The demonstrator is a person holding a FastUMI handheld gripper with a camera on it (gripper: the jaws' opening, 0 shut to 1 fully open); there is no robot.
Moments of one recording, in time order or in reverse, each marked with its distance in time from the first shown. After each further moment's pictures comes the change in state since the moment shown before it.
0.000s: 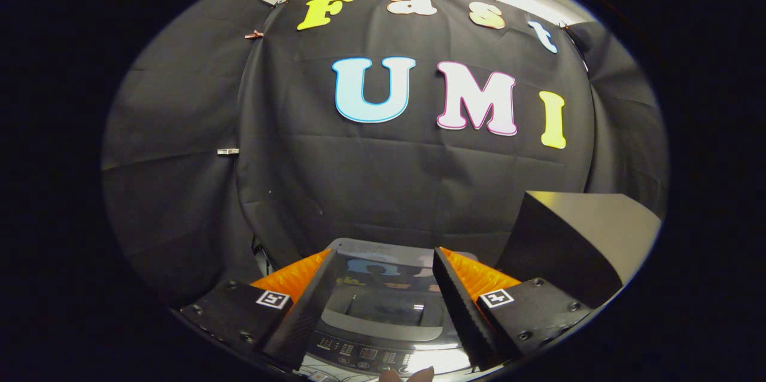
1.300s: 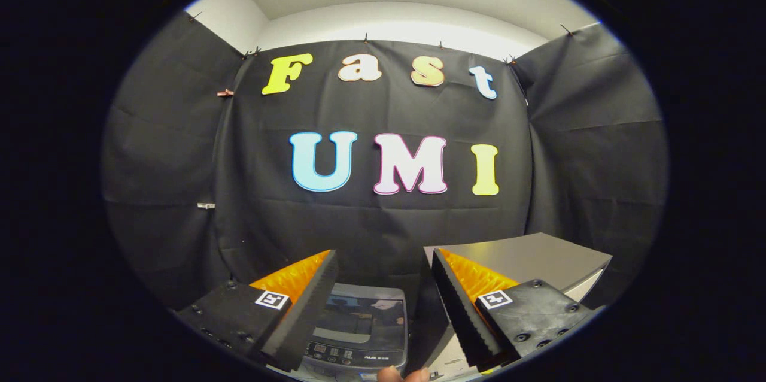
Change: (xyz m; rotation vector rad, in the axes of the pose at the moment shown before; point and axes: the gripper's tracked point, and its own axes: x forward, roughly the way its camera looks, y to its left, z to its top) arm -0.148 -0.136 0.102 0.071 -0.244 -0.158
